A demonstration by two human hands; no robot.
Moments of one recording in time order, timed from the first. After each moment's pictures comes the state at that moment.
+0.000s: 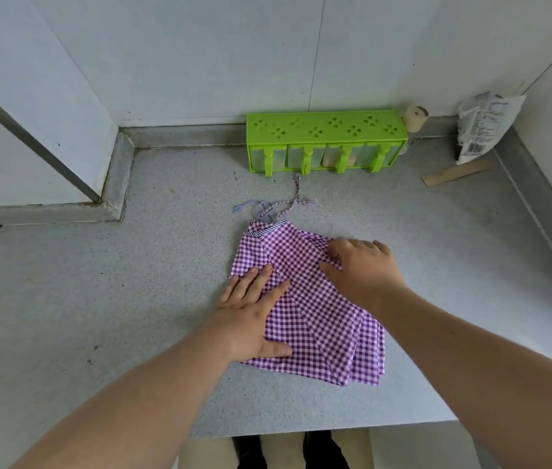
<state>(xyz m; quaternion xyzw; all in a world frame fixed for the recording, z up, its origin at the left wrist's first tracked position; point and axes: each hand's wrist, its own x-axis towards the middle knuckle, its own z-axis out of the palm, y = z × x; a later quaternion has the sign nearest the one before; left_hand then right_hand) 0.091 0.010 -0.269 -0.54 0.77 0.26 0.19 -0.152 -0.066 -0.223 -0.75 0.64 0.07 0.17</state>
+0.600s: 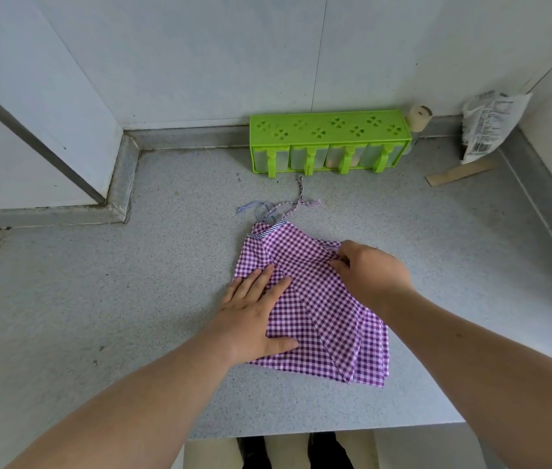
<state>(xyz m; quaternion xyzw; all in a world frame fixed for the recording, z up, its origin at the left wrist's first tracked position) 0.093 0.015 -0.265 -0.56 0.78 0.25 0.13 -0.155 -0.061 -0.219 -0.72 0.66 0.03 0.20</state>
